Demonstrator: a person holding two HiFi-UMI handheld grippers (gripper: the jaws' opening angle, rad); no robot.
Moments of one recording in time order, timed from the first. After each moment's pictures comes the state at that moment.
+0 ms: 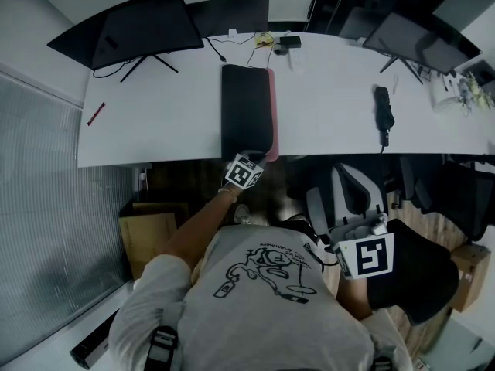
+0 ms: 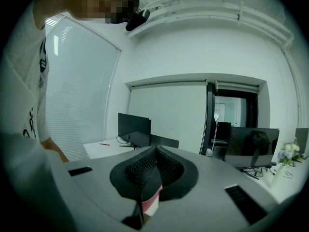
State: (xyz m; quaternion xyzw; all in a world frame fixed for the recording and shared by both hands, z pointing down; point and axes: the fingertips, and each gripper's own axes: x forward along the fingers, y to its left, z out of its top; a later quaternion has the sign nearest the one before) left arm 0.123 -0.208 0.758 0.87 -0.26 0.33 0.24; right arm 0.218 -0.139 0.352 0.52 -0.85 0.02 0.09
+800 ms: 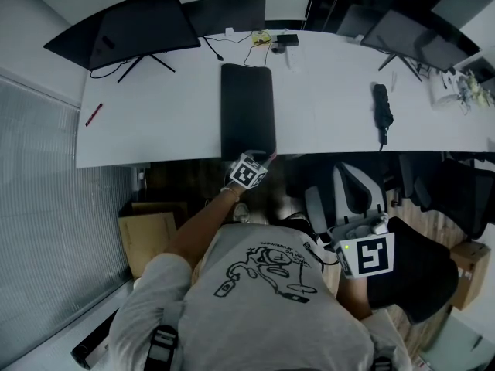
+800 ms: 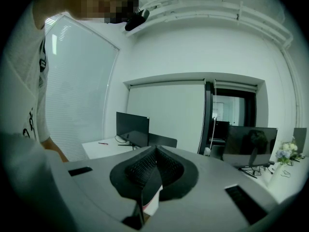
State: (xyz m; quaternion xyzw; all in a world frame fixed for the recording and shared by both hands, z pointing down) left arm 0.144 -0.201 0.766 0.87 -0.24 0.36 0.23; right arm 0.234 -0.141 0.358 0.53 -0.84 0.03 0.11
